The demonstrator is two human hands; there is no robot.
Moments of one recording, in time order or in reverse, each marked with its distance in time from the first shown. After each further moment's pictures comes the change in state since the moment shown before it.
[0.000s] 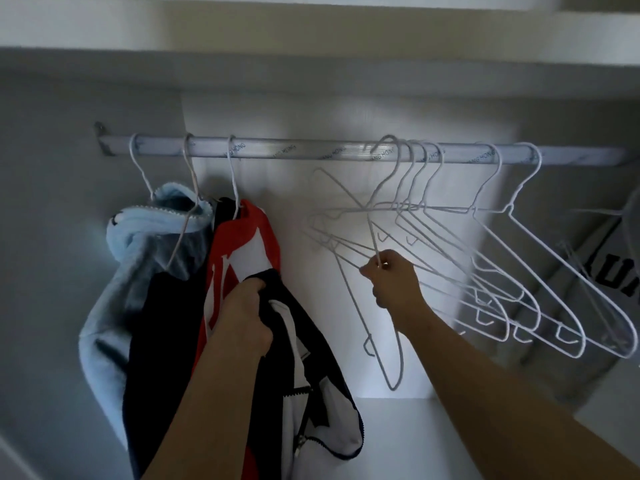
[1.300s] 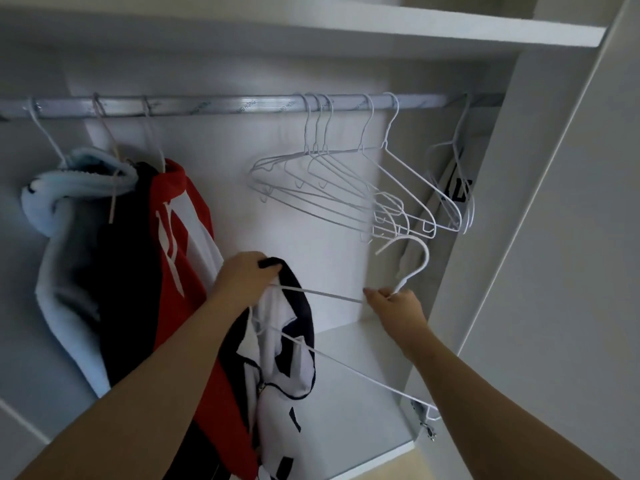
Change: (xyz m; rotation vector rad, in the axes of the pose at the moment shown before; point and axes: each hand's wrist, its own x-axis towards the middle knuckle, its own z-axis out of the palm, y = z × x) left_hand -0.046 -0.055 -0.044 1.318 -0.424 0.641; right_hand -0.208 0.053 -0.068 -0.289 0.321 0.236
